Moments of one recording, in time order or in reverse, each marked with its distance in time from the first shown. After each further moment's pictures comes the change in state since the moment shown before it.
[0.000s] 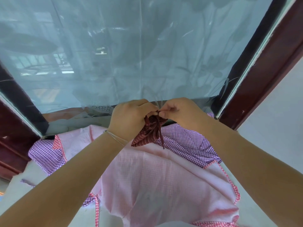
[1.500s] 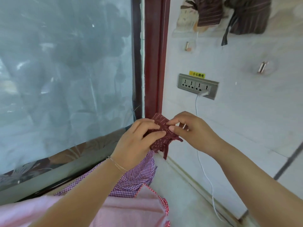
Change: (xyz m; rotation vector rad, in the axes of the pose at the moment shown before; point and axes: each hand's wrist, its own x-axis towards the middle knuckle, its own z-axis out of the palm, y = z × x) left_hand 0.119 0.269 0.112 -0.379 0.120 0.535; right_hand -0.256 0.123 -0.210 -0.133 0.565 0.140
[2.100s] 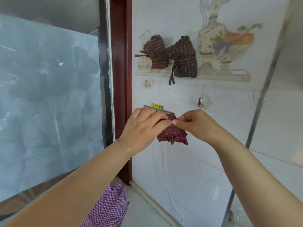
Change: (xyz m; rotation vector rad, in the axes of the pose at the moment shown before) left_hand 0.172 0.043 0.035 0.321 0.371 0.351; right_hand -0.007 -0.004 -0.151 -0.044 0.166 0.293
